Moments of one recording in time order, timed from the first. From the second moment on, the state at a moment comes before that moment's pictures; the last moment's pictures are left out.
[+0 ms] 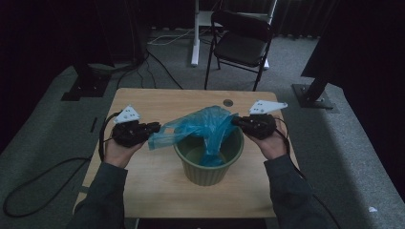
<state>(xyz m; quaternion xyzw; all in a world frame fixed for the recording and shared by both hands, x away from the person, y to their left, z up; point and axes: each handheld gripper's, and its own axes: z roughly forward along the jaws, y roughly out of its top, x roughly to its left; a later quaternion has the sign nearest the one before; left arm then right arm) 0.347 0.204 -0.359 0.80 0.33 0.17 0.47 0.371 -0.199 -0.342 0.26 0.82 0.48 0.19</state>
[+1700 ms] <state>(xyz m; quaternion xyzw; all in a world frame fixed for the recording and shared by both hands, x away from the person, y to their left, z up) 0.384 0.144 -0.341 0.82 0.32 0.17 0.43 0.380 -0.203 -0.346 0.27 0.82 0.47 0.18</state>
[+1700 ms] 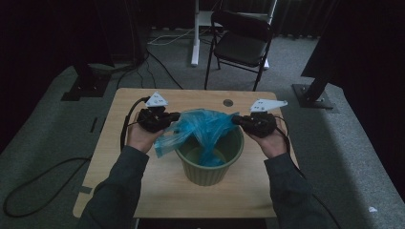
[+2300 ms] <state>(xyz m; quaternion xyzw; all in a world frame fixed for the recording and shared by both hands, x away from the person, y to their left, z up) 0.410 0.152 -0.364 0.82 0.37 0.14 0.41 0.411 -0.216 -0.365 0.34 0.81 0.45 0.16</state>
